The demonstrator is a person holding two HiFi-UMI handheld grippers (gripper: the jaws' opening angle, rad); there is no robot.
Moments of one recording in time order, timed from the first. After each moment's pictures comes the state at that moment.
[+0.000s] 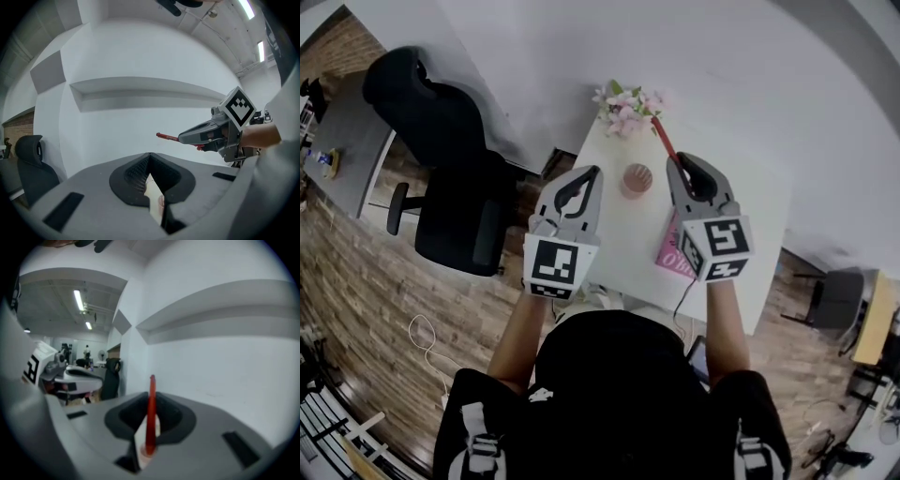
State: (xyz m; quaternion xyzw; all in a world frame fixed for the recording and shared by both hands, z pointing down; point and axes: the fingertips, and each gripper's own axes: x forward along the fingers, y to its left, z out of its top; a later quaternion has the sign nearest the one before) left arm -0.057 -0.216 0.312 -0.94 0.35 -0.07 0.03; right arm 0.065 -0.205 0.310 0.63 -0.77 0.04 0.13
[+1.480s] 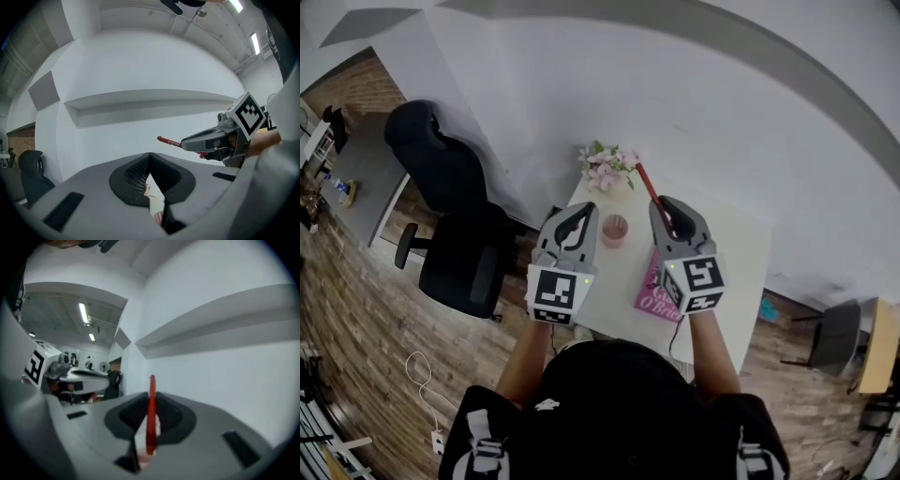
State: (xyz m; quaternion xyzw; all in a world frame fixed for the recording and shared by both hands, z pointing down) left arm -0.005 -0.189 0.262 -0.92 0.37 -0.04 0.08; right arm 0.104 -0.173 0.272 0.62 -0.78 0.00 0.06
